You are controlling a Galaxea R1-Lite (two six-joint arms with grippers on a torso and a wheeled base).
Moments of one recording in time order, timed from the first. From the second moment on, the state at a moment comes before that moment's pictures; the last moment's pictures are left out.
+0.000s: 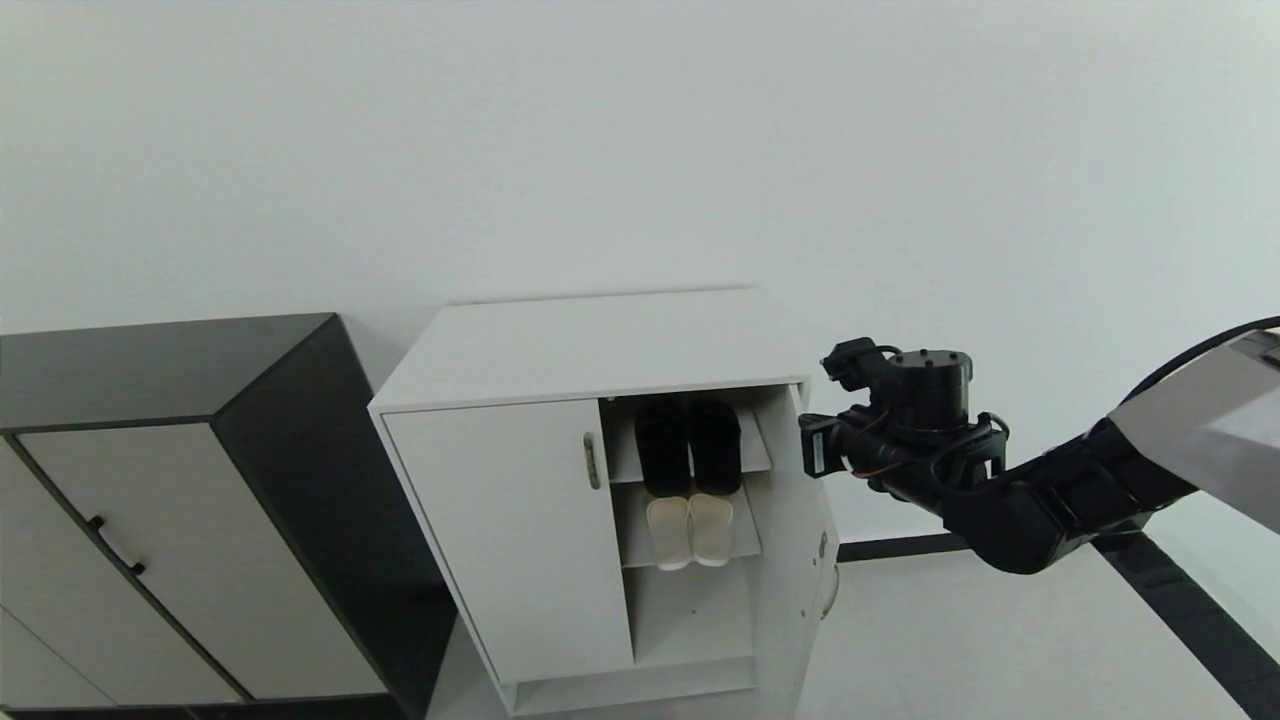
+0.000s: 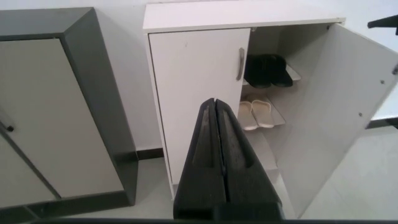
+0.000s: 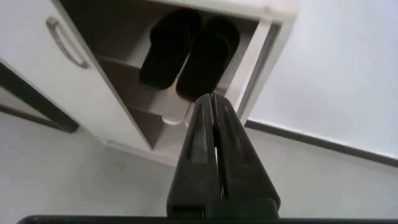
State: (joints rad) left arm 0.00 0.00 0.00 0.00 -0.03 0.00; right arm 0.47 2.11 -1.06 -0.79 -0.08 0.00
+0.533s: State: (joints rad) left arm 0.00 0.00 0.00 0.00 -0.02 0.00; right arm 0.43 2.15 -1.08 -0.75 -0.08 -0.05
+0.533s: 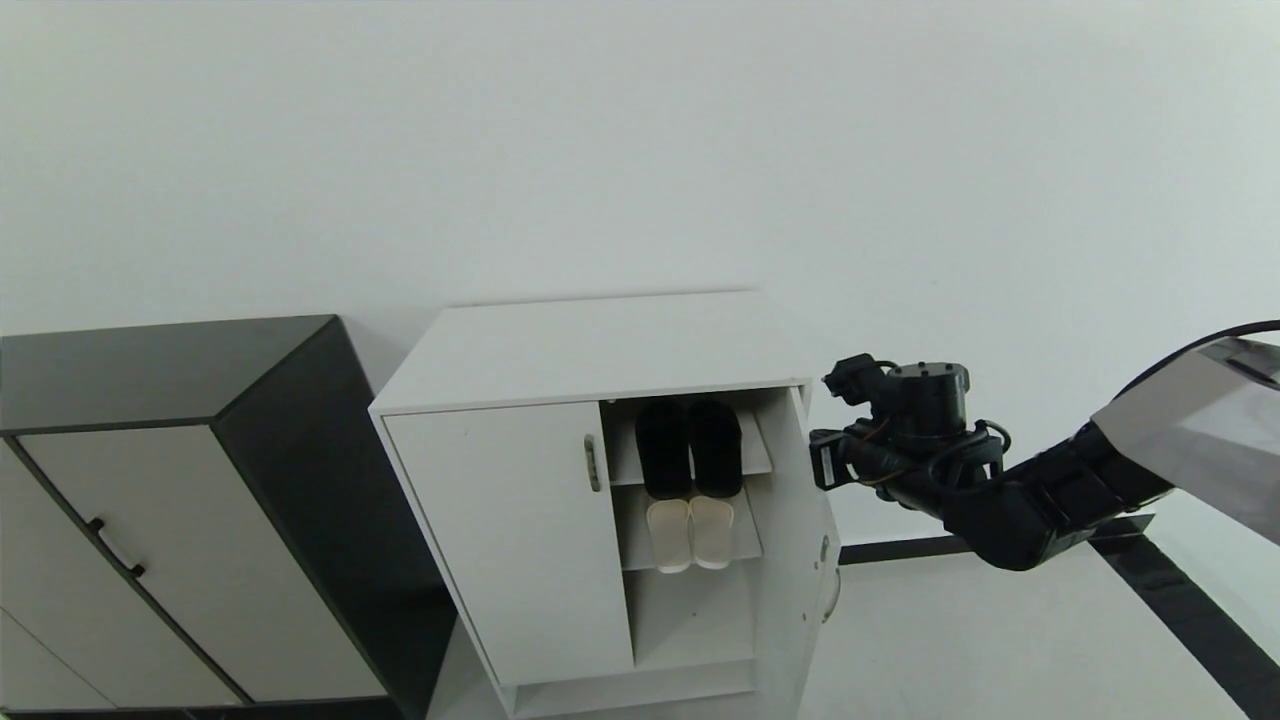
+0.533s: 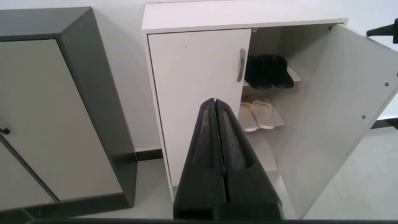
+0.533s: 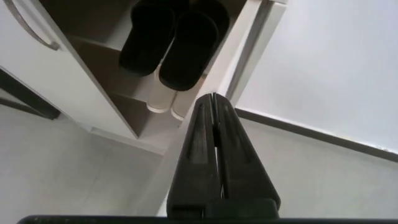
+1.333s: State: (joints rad) left arm 0.00 0.00 0.00 0.00 -0.02 0.00; right arm 0.53 2.20 -1.05 -0.81 -0.08 -0.04
